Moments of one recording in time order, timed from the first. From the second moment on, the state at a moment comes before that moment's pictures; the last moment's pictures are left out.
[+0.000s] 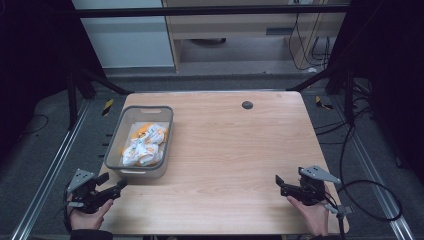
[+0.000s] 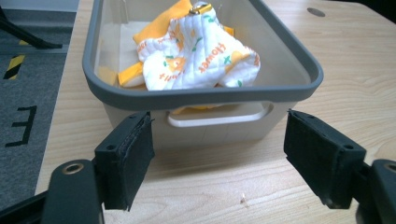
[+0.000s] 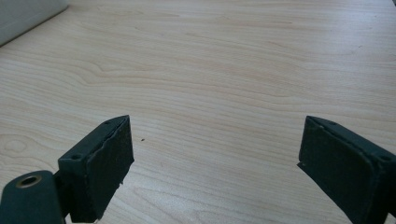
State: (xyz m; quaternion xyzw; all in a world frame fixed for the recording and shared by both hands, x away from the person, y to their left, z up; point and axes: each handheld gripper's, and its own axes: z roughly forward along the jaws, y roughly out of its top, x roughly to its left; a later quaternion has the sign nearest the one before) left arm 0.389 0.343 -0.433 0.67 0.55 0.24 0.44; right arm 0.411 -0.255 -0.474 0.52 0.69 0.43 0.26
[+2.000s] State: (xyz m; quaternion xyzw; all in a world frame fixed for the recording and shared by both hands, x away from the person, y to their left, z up) left arm 0.475 0.319 -0.375 0.71 0.52 0.23 0.41; right arm 0.416 -0.256 -0.480 0.53 0.70 0.41 0.25
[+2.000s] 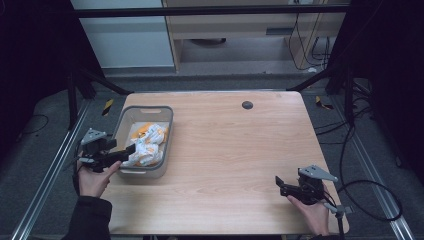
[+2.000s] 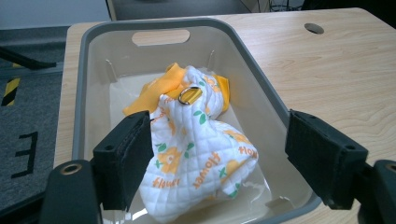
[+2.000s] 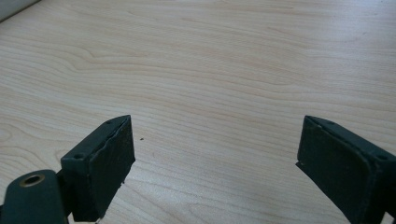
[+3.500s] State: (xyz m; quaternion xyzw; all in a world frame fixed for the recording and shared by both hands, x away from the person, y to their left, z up) left arm 0.557 0.296 -0.383 0.76 0.56 0.17 0.28; right arm 0.418 -0.256 -0.481 0.53 0.71 0.40 0.24
